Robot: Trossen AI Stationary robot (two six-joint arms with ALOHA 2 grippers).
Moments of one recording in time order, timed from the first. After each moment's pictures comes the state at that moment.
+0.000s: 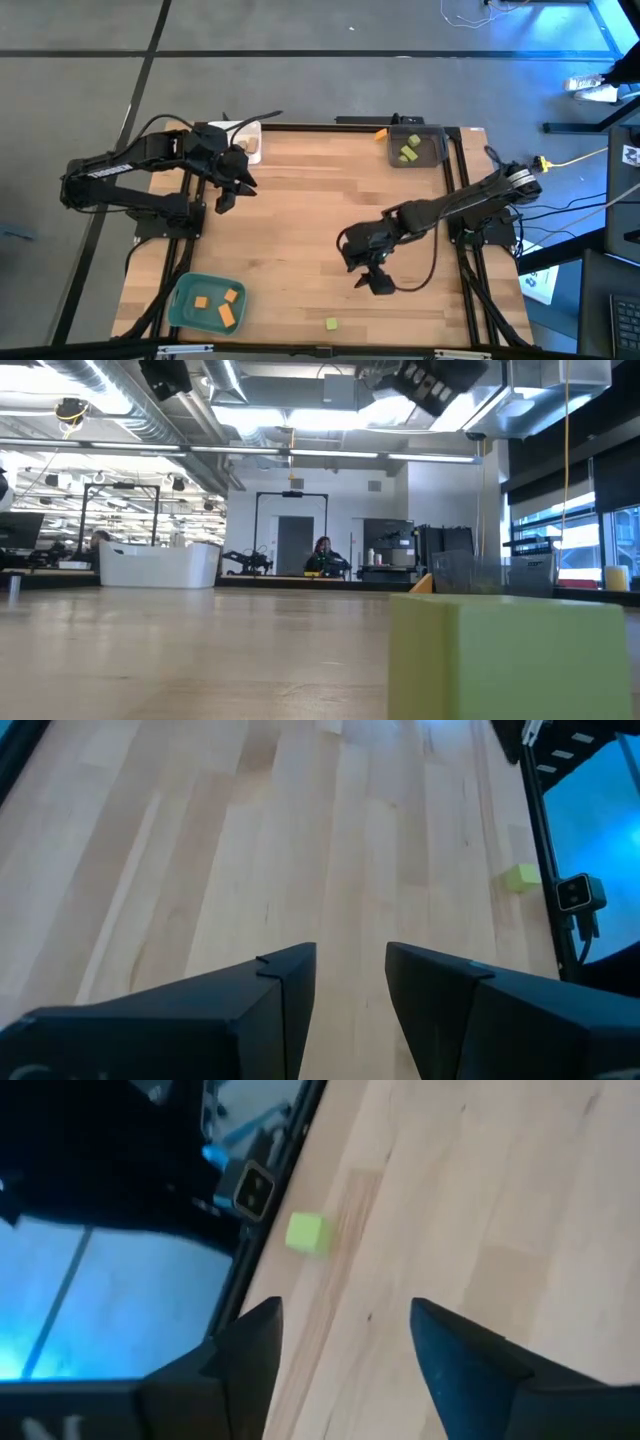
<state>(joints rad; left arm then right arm) 0.23 0.94 1.14 -0.92 0.22 -0.07 0.34 1.64 1.31 -0.58 -0.36 0.20</state>
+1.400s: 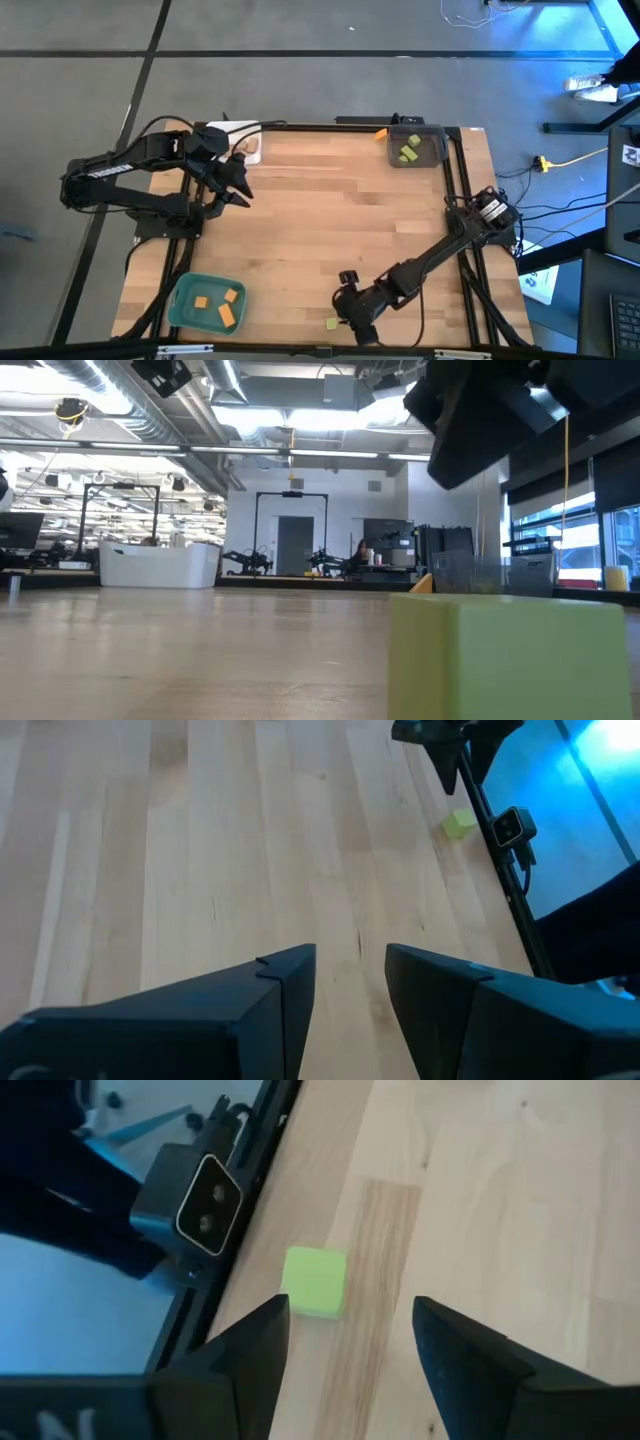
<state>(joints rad) 0.23 0.94 1.14 -0.97 0.38 0.12 0.64 1.94 1.31 -0.23 0.13 0.36</state>
